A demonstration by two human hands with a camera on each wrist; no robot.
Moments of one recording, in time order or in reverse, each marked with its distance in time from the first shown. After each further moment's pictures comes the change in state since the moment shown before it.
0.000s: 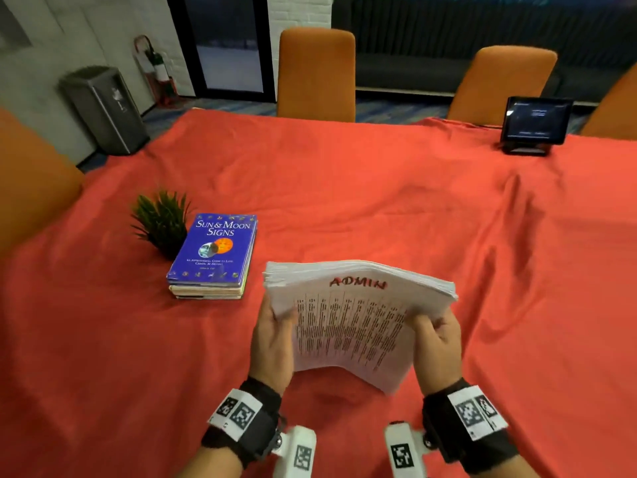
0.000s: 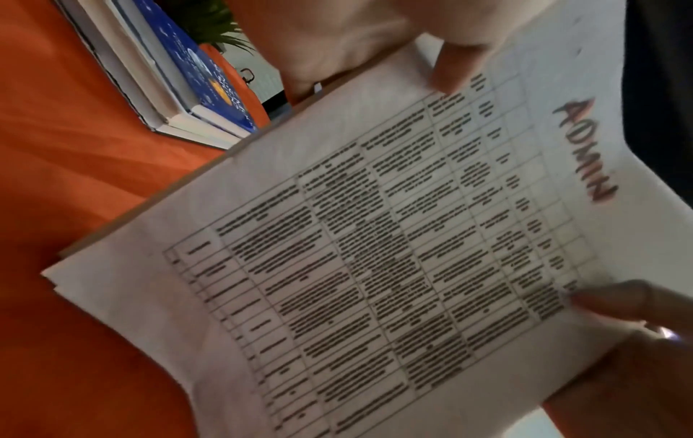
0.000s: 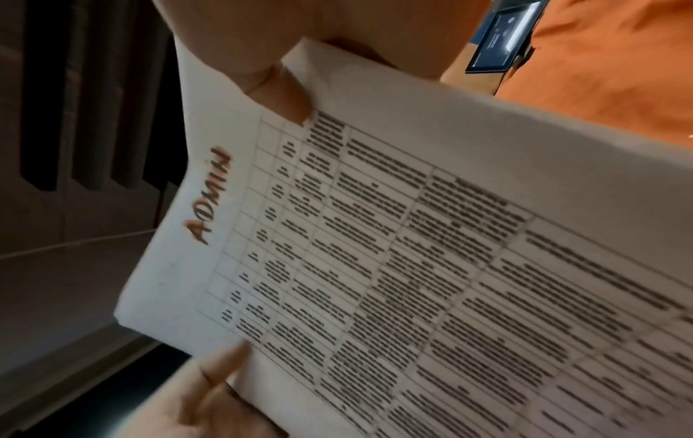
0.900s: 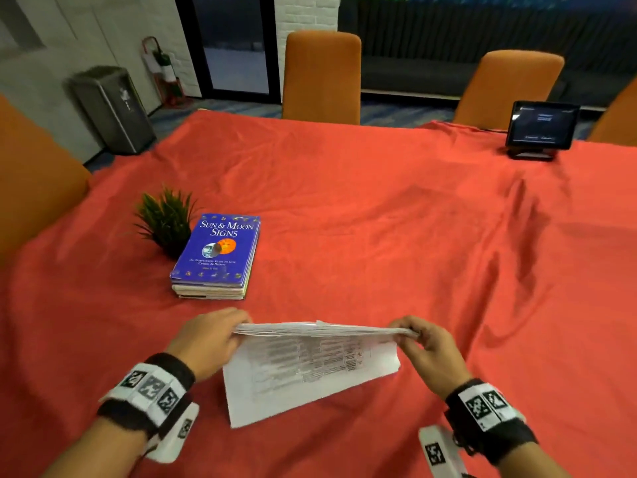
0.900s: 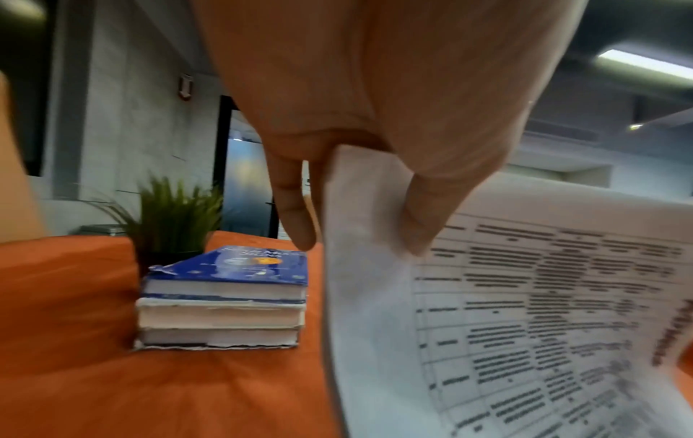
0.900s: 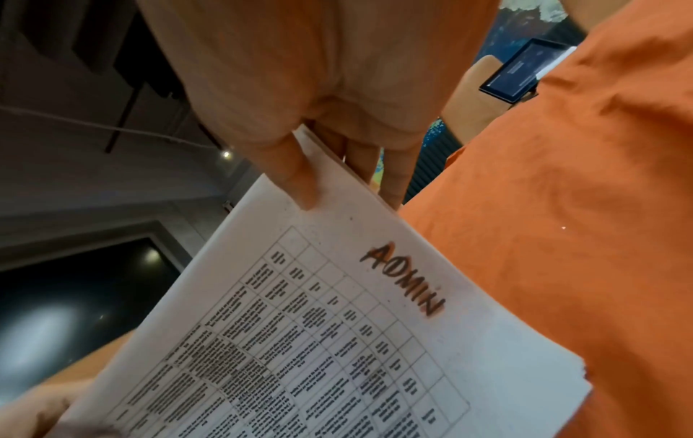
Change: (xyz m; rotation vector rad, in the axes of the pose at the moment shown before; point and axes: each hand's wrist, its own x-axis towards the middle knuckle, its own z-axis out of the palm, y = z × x) left_hand 0.061 -0.008 -0.117 1.377 -0.609 0.179; right_hand 0.020 0.044 -0.046 -0.571 -0.502 -0.001
